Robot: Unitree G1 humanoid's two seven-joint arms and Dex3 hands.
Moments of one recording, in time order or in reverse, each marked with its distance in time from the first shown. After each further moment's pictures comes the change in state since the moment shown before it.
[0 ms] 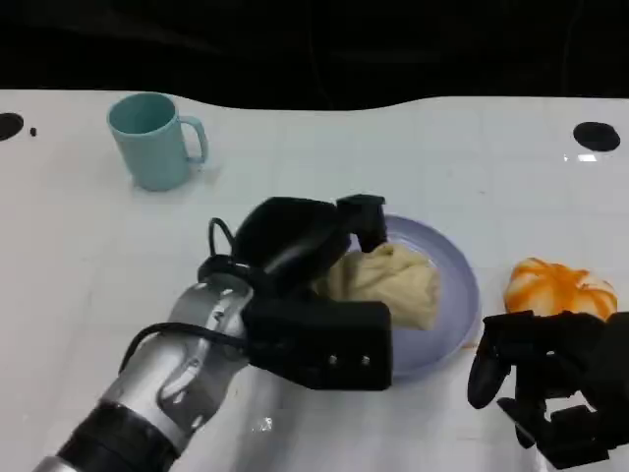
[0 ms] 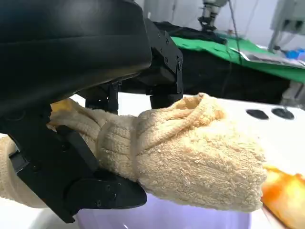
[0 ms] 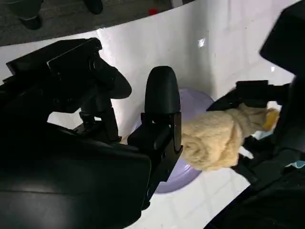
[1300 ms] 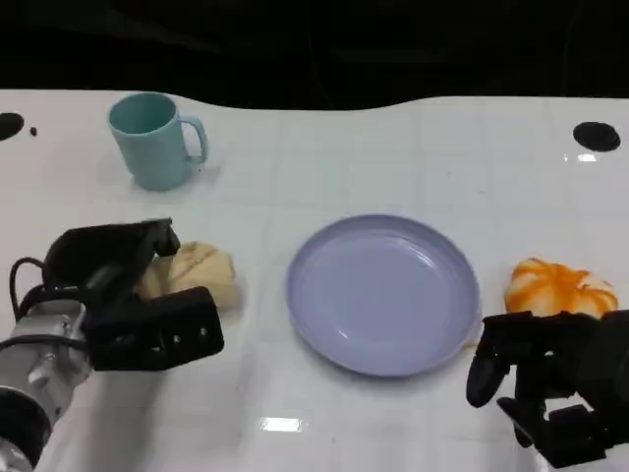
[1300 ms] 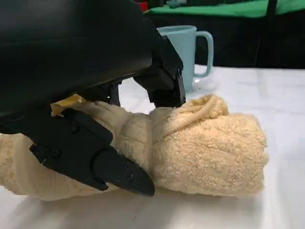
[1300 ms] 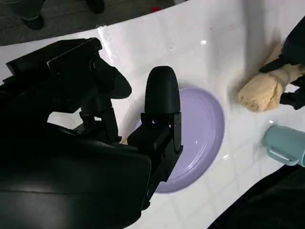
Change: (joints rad) left arm -0.099 0.215 0.096 0.633 -0.032 -0.137 0.317; right arm -0.007 0.009 0.008 0.009 -0.016 0.014 -0.009
